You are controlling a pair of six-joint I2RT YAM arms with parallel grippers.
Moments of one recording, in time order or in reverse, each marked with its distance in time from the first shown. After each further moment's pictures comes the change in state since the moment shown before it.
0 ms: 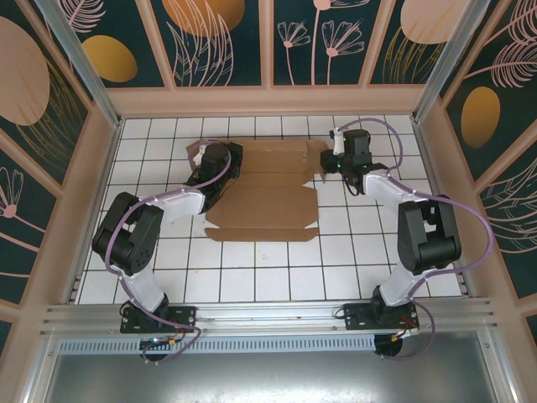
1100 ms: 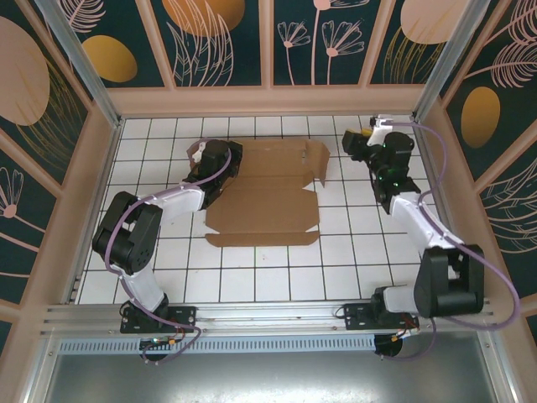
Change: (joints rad) left arm 0.010 0.005 0.045 -0.082 0.006 0.052; right arm -0.189 -0.250 -0.164 0.293 -0.043 -0.031
